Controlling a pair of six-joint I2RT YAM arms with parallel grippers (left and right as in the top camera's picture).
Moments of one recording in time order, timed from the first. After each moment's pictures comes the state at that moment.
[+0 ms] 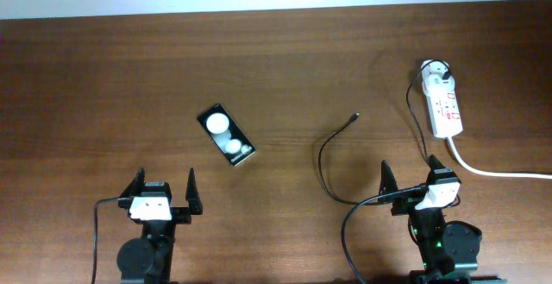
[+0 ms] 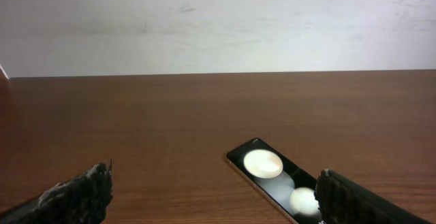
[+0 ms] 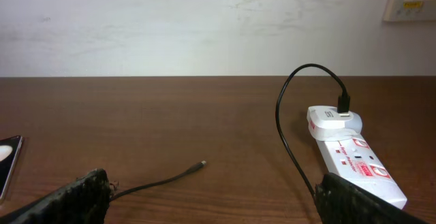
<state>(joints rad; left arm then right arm) -0.04 0.01 0.01 -0.08 -0.02 0.02 -0.02 0.02 0.02 -0.07 -0.12 0.05</state>
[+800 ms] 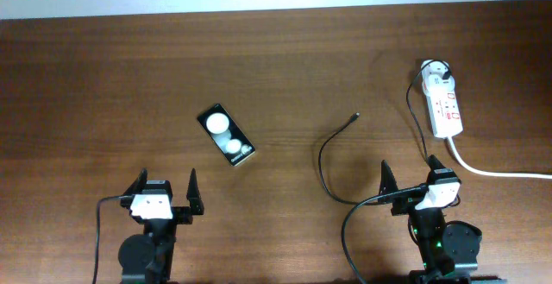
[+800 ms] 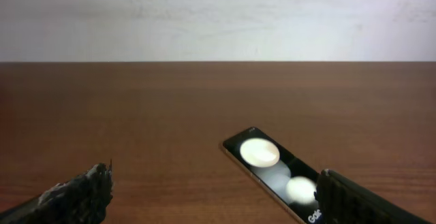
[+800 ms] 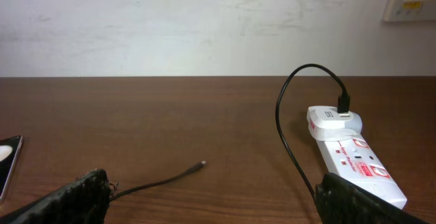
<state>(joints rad) -0.04 0.05 0.01 -0.08 -0.01 0.00 -0.02 0.02 0.02 -0.07 -0.12 0.05</state>
